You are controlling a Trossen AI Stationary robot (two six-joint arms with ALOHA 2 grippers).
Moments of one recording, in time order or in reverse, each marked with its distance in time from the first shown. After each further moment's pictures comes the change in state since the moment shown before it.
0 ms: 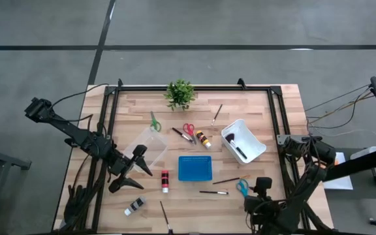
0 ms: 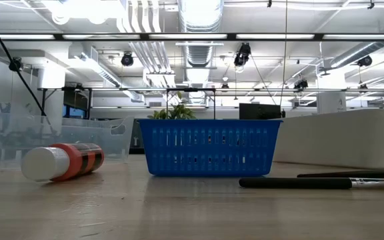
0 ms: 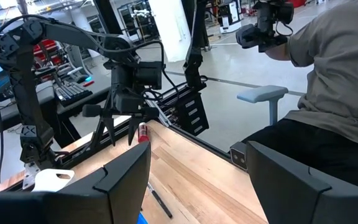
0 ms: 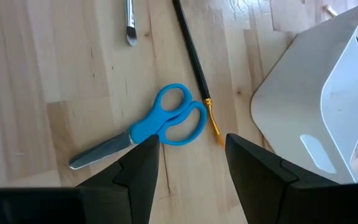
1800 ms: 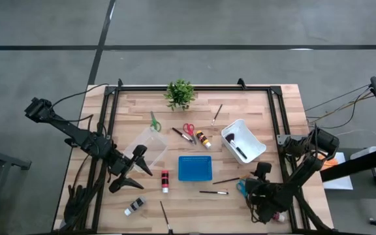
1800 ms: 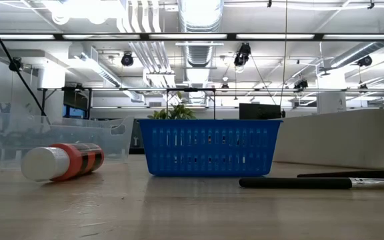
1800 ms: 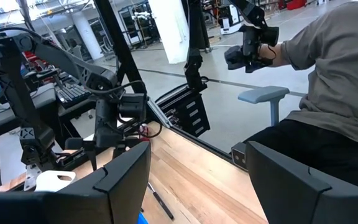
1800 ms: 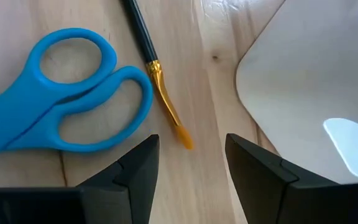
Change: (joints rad) left arm 0.000 0.000 -0.014 0.022 -0.001 0.008; right arm -0.054 -0.127 -0.462 0.317 0.026 0.002
